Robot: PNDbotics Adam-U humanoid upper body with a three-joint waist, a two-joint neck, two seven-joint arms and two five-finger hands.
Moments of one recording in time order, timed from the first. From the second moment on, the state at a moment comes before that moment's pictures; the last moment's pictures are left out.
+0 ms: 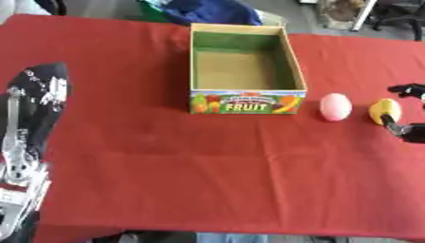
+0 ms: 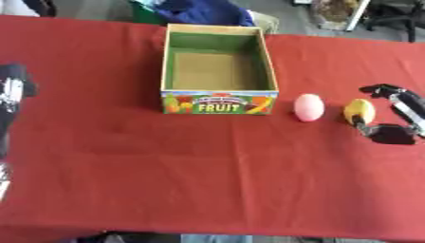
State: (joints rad) left arm -0.18 0.33 -0.05 -1.79 0.04 -0.01 0.33; right arm -0.44 -0.61 0.01 -1.12 0.61 -0.30 0.20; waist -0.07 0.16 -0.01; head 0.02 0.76
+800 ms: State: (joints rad) left arm -0.18 0.33 -0.05 -1.79 0.04 -0.01 0.33; right arm -0.47 -0.60 0.01 -1.04 0.69 -0.30 0.17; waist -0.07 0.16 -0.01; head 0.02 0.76
